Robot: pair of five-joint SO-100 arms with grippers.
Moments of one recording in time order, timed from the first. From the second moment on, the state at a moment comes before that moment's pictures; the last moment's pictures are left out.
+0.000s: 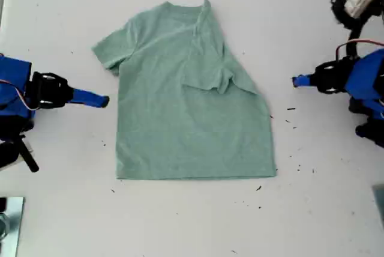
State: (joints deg) arm 0 -7.1 206.0 184.4 58.8 9.3; arm 1 32.7 200.5 174.4 78.2 -33.0
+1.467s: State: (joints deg) arm 0 -28.7 142.4 116.7 83.6 21.4; arm 1 29.3 200.7 174.5 74.9 -24.2
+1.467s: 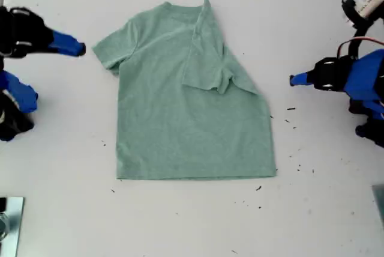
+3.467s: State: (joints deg) arm 0 -46.8 116.7 139.4 51.6 31.6; arm 1 30.0 200.7 174.6 75.3 -23.7
